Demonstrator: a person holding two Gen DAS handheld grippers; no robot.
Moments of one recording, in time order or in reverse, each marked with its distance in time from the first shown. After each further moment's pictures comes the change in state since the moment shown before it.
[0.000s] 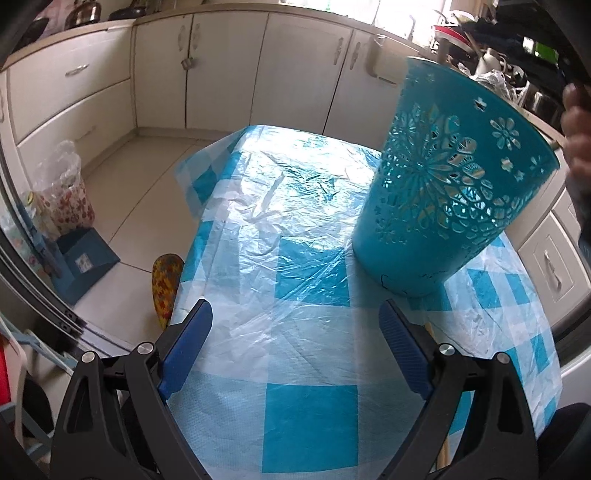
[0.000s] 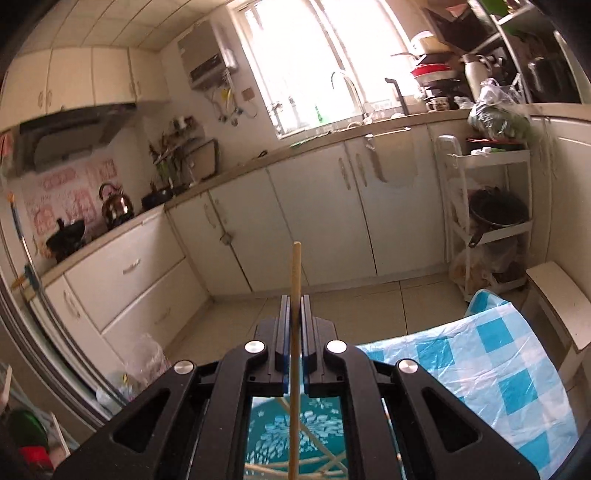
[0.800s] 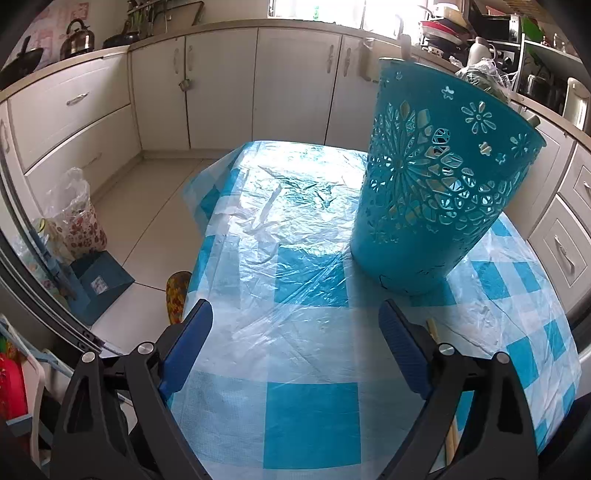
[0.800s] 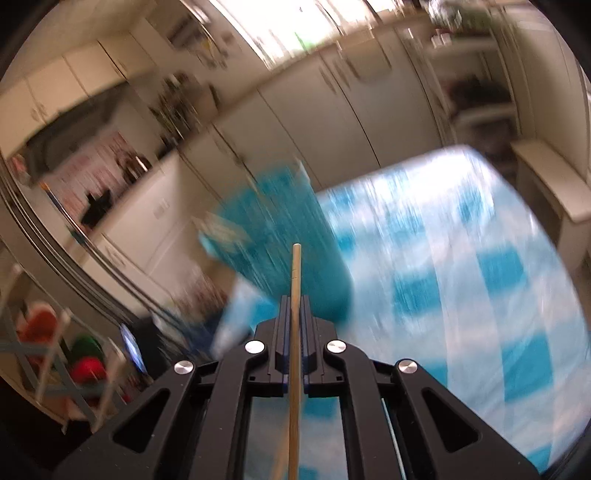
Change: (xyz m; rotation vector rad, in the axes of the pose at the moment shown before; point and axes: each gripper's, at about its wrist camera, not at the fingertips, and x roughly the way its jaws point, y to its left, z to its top) left arm -0.010 -0.018 -0.005 0.091 -0.050 0.067; right arm -0.118 -0.064 -0.070 0.187 0.223 0.165
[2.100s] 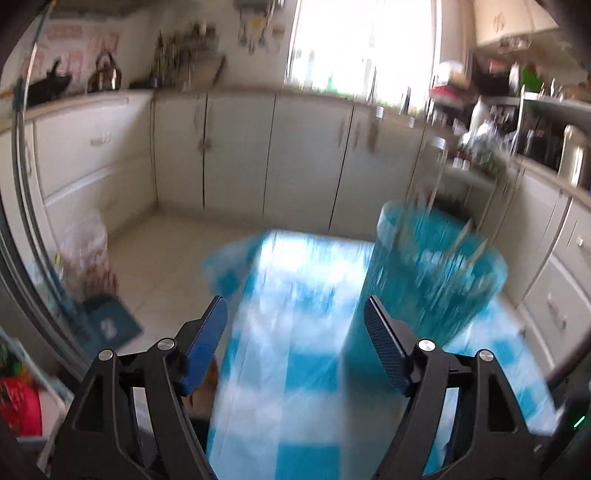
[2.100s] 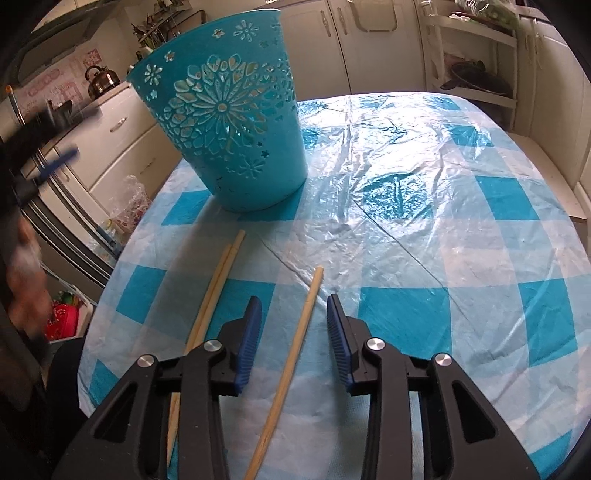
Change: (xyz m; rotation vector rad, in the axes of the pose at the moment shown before) left arm -0.056 0.015 0.036 -0.062 -0.203 0.018; right arm 0.064 -0.032 -0.114 -0.161 0.310 -0.267
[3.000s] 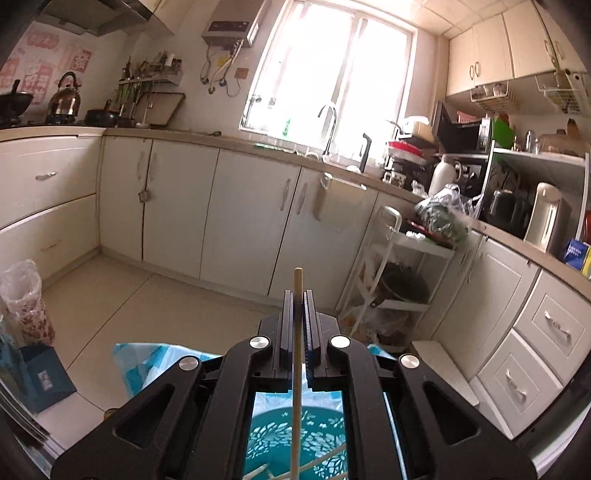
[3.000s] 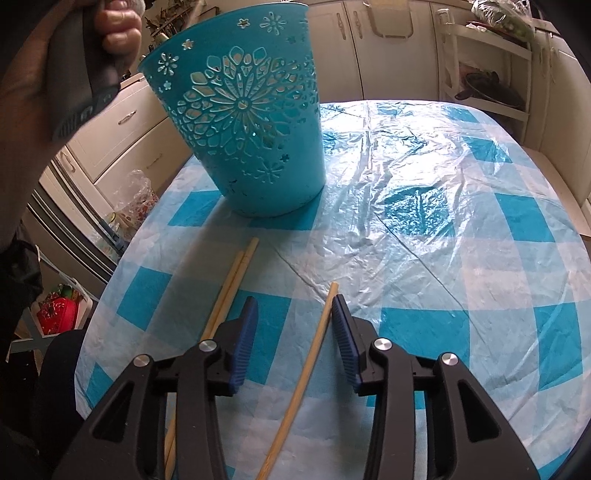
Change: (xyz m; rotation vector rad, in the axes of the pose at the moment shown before) left arm 0.049 -0.104 0.149 -0.039 -0.228 -0.190; right arm 0.014 0.006 0.012 -0.048 -0.018 0.031
